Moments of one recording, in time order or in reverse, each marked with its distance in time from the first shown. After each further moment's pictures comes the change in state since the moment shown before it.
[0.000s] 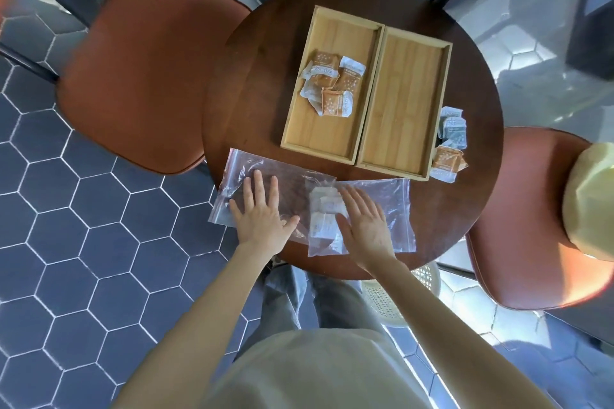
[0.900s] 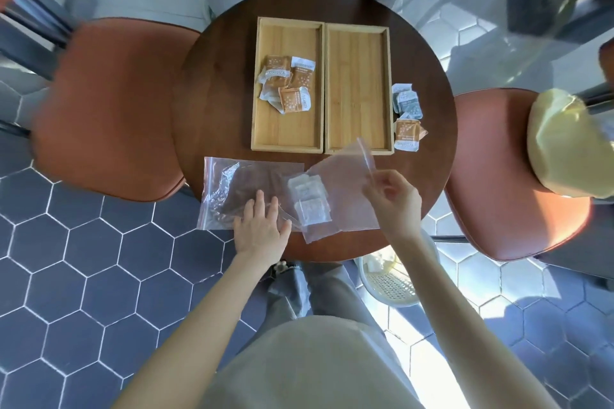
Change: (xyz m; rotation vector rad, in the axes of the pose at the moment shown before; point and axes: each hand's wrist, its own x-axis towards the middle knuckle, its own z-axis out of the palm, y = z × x) left_hand -0.025 0.010 0.001 0.096 -0.057 0.164; right_hand -0.040 -0.011 -0.080 0.681 0.472 0.497
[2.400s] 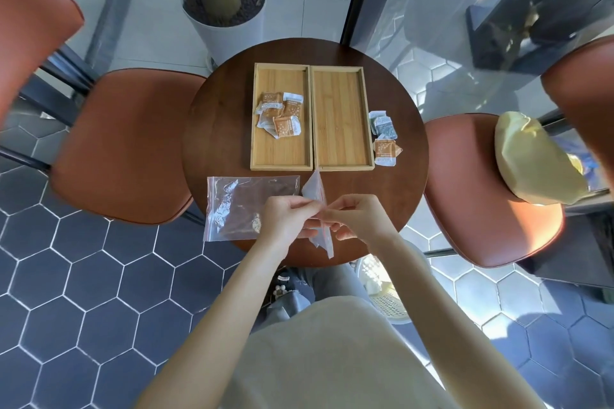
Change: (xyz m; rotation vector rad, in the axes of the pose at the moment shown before) left_hand -0.068 0.058 -0.103 -1.323 -0.019 -0.072; right_hand -0.043 -0.045 -0.020 0.177 -0.479 0.173
